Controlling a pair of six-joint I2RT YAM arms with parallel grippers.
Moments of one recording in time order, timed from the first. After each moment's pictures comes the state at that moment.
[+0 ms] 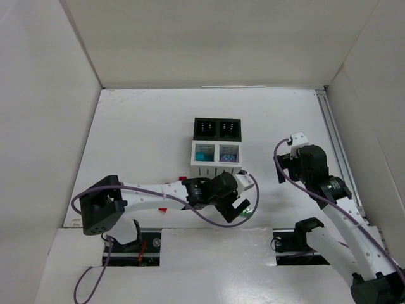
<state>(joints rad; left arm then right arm) -1.25 1.47 0.89 -0.26 -0.05 -0.24 0.28 0.71 0.67 -0.63 0.18 -0.09</state>
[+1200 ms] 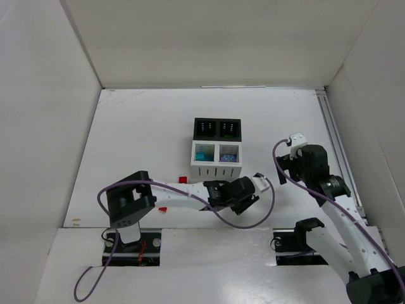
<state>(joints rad) -1.31 1.75 1.03 -0.13 -0.11 -0.19 0.22 0.74 0.67 -0.62 0.09 -0.17</state>
